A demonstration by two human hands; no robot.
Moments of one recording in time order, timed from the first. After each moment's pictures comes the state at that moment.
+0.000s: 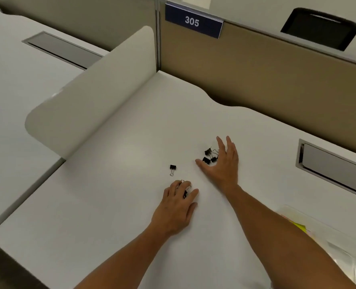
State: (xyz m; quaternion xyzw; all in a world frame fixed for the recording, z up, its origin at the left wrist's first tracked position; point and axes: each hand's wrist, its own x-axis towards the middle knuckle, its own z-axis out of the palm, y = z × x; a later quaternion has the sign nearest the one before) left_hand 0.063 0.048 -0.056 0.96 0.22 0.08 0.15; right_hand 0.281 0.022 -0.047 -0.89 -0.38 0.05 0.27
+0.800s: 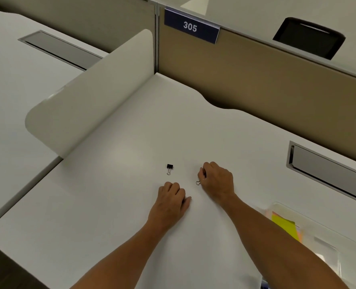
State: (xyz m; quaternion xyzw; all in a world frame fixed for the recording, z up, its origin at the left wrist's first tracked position) left_hand 0.062 0.053 -0.067 0.94 0.26 0.18 0.15; right_hand 0.254 -0.003 -0.043 -0.87 -0.49 -0.06 0.11
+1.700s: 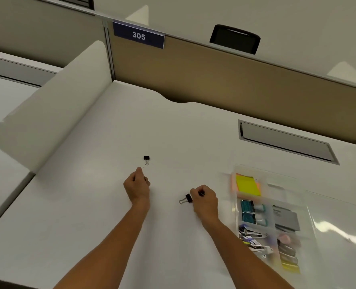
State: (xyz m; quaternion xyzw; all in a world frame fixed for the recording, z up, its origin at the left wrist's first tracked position) left_hand 0.045 0.059 -0.012 0.41 0.52 0.31 0.68; right_hand 0.120 -0.111 0.000 -0.85 0.01 0.22 0.48
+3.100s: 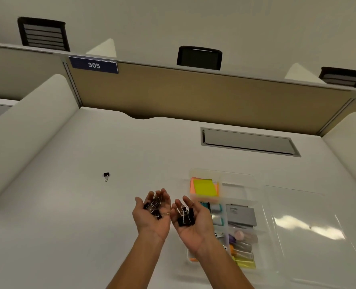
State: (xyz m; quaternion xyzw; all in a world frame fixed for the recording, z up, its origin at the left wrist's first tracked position) left_hand 0.087 -0.126 0.074 -0.04 0.36 0.25 0.90; right_hand 0.128 -0.226 0.082 -0.31 0.29 0.39 0.82
